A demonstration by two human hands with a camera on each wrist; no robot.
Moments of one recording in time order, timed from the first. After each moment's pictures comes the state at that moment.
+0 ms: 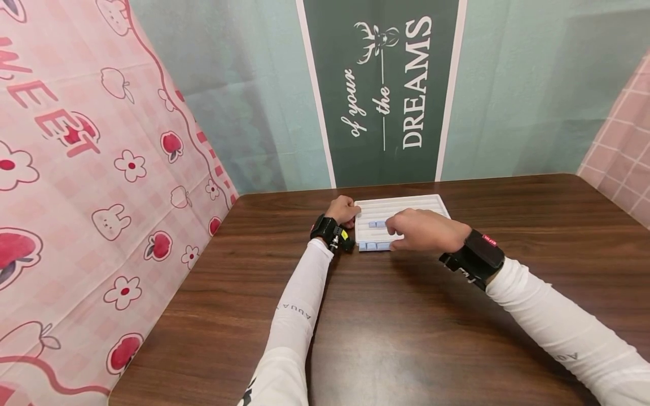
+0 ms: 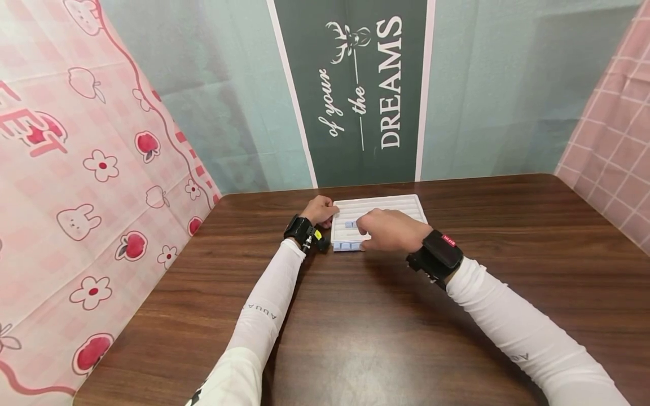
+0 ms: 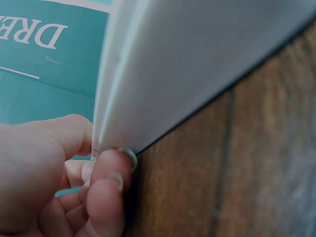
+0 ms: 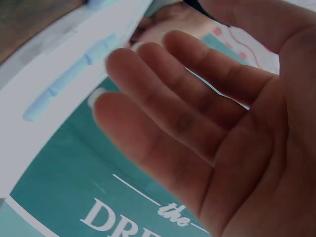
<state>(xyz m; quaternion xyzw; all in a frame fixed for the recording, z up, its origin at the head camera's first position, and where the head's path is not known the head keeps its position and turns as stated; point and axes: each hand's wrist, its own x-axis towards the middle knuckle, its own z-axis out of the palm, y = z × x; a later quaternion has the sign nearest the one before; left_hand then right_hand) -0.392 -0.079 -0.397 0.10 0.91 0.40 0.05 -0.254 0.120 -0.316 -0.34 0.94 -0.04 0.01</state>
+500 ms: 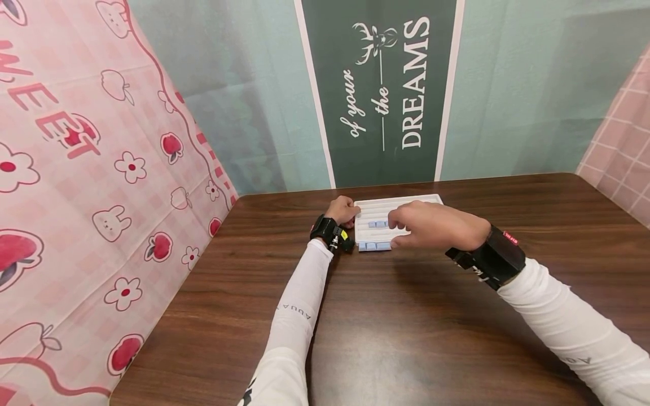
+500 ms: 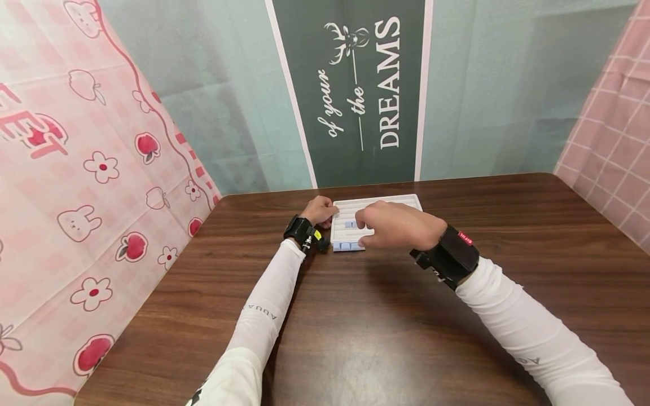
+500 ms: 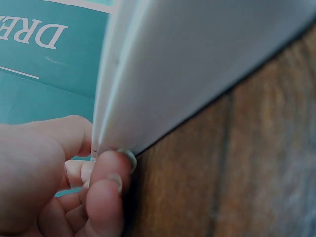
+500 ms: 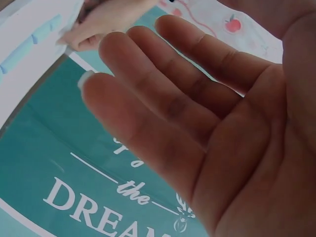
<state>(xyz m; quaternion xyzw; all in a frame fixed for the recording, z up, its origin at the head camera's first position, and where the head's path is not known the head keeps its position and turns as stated) -0.389 -0.078 -0.395 0.10 0.91 0.39 0.05 -0.231 0.126 -0.283 -0.35 0.93 -0.06 0.00</state>
